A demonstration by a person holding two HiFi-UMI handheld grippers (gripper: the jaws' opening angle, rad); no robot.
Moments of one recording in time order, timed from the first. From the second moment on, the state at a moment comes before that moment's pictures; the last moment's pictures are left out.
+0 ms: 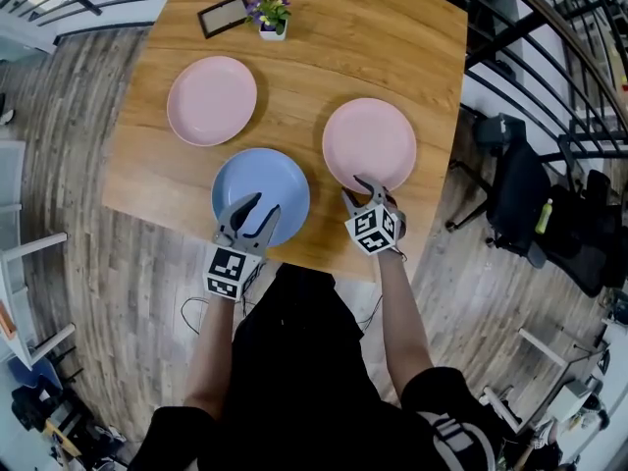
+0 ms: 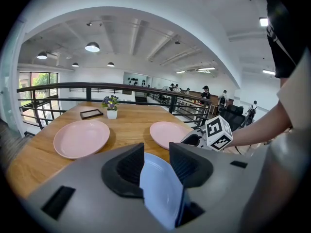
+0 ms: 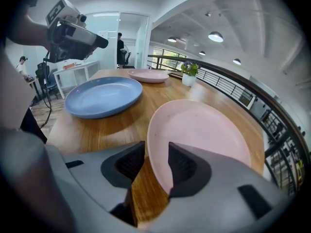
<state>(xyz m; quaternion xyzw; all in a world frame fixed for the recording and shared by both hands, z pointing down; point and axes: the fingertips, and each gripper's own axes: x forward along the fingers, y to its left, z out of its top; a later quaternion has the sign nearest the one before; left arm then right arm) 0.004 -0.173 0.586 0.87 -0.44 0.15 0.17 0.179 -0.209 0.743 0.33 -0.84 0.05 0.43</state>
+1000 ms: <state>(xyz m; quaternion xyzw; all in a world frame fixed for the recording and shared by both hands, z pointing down) -0.003 -0.157 0.579 0.86 -0.45 0.15 0.17 0.173 -0.189 0.744 0.29 -0.80 -0.06 0.52</state>
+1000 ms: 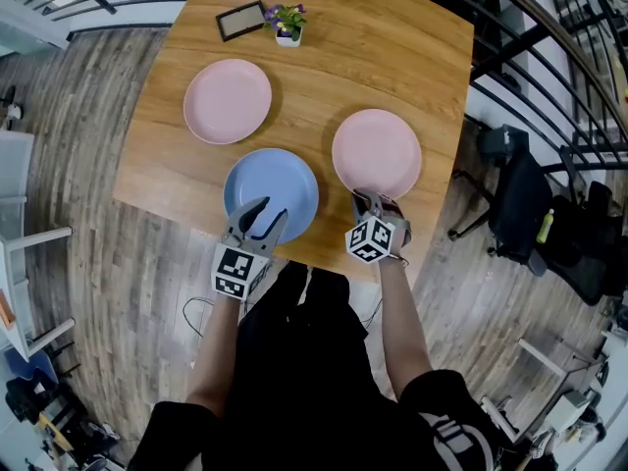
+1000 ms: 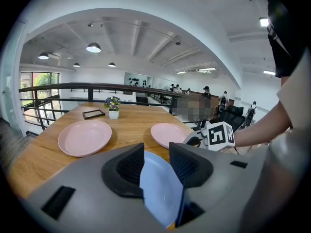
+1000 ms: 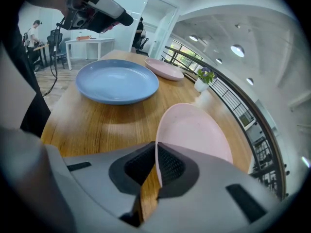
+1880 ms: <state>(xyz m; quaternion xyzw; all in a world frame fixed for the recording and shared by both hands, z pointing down) 0.000 -0.129 0.564 0.84 -0.50 0.13 0.18 0.174 -0.177 0.712 0.27 -0.80 -0.12 0.52</state>
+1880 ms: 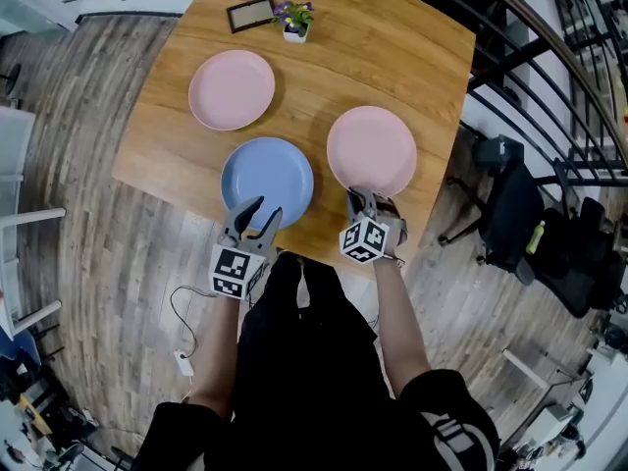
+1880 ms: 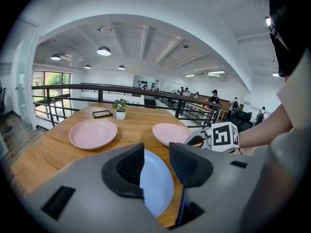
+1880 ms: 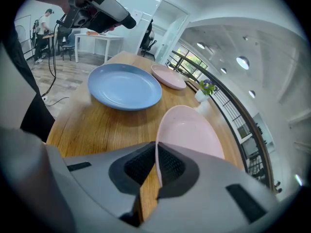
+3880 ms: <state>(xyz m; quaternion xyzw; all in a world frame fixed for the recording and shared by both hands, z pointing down) -0.094 -0.003 0.549 0.69 -0.70 0.09 0.19 0.004 -0.071 0.701 0.00 -0.84 -0.30 0.44</state>
